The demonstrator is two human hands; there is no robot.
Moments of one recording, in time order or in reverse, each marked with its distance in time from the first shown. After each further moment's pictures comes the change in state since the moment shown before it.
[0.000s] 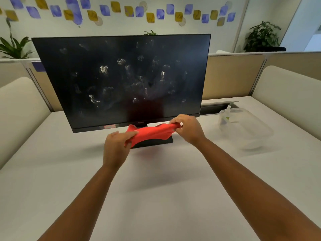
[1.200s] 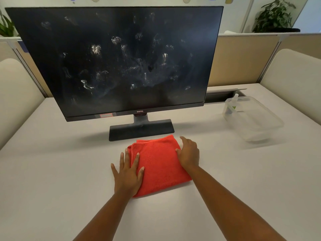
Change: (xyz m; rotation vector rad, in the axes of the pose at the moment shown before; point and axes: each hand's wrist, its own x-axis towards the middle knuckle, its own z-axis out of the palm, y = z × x) left_hand -0.106 -0.002 0.077 0.220 -0.657 -0.441; right_hand -0.061 0.050 0.108 -0.079 -0.041 0.510
